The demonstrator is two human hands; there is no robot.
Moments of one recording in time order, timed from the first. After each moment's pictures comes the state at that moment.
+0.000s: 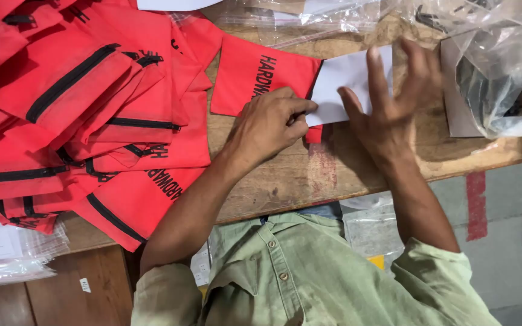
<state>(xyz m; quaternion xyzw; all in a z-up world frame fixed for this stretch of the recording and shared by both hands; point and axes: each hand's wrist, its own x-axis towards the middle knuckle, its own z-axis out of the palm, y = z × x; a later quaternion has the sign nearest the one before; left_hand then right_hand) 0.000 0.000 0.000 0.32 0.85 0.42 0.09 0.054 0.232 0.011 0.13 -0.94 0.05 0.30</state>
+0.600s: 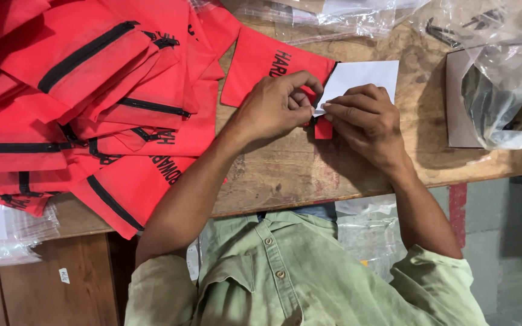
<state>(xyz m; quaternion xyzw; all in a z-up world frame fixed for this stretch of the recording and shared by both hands) -0.017 -0.011 0.014 0.21 0.75 0.57 0.26 0.053 0.219 0.007 0.26 -0.91 0.30 0.13</state>
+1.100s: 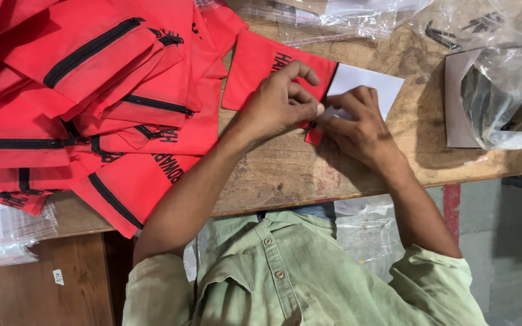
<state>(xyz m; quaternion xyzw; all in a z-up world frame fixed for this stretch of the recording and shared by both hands) -0.014 -0.010 -0.002 0.14 0.67 0.67 0.28 0.053 0.209 0.008 0.30 -0.92 0.22 0.08</state>
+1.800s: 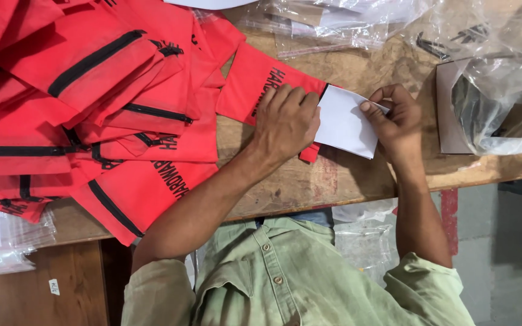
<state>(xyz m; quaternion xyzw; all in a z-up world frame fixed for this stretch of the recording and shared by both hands) 0.010 0.019 -0.036 0.31 0.89 0.31 -0.13 0.055 0.249 -0.011 -0.10 -0.79 0.60 0.04</state>
